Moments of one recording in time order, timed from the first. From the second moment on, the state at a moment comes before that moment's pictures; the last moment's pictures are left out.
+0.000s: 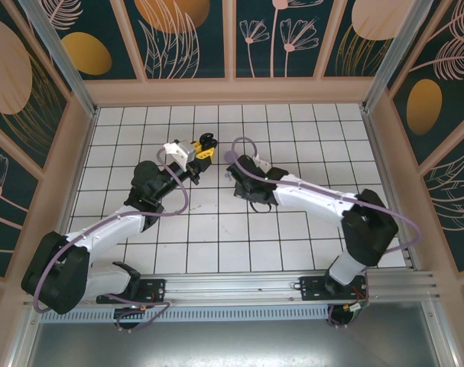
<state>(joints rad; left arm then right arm) -0.51 1.25 0.59 0.82 0.37 -0.01 0.88 1.59 1.16 -0.60 0.29 1.00</state>
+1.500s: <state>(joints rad) -0.51 1.40 0.83 0.69 0.88 0.08 0.84 1.17 1.17 -0.08 0.15 0.07</state>
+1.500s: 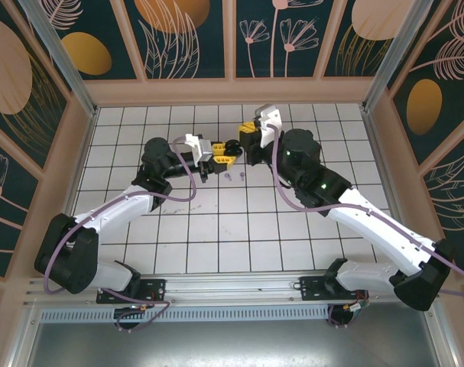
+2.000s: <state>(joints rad) -0.51 1.40 0.84 0.69 0.89 0.08 0.84 1.14 1.08 -0.06 0.10 0.10</state>
